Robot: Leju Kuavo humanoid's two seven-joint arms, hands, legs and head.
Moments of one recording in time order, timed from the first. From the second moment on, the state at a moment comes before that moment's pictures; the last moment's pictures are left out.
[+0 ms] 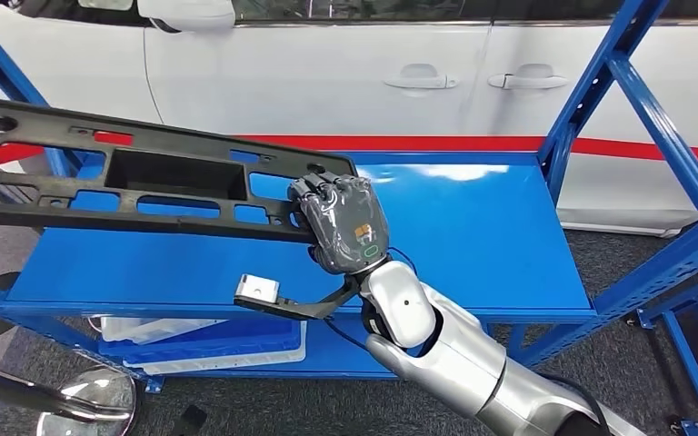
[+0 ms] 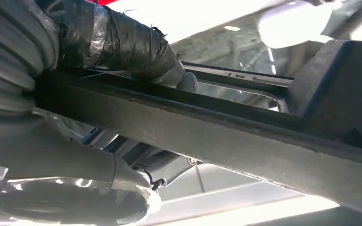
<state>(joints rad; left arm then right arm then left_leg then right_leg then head) -0.10 -0.07 0.58 -0.17 -0.98 0.30 -0.07 -0.68 -0.02 0.95 -1.46 1.13 -0.40 0.42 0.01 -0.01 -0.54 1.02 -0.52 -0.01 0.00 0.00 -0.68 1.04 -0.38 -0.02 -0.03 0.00</state>
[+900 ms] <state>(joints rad) -0.10 -0.07 0.59 -0.17 -0.99 0.30 -0.06 -0.69 -0.02 0.95 -1.49 1.09 -0.37 0.40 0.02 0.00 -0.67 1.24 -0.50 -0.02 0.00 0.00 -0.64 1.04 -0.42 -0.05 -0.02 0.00</state>
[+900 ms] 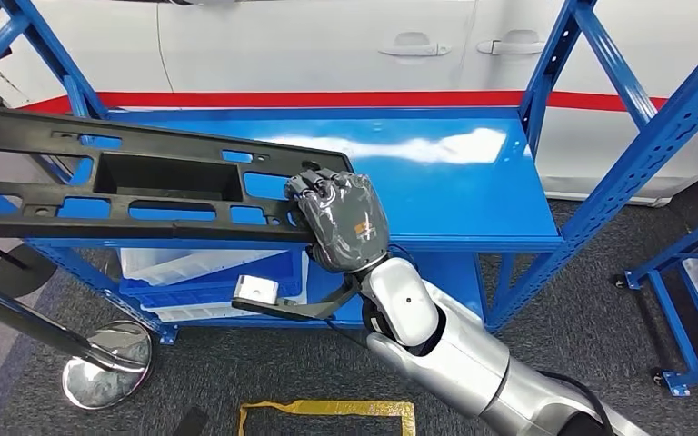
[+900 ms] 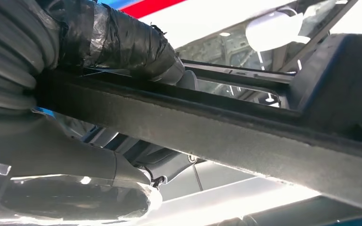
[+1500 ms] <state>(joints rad) -0.11 -0.07 0.59 -0.17 -0.99 0.30 -0.07 -0.70 -0.01 0.95 -1.48 1.08 -0.35 0.40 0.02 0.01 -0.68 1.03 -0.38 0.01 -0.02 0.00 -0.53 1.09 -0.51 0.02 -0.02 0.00</state>
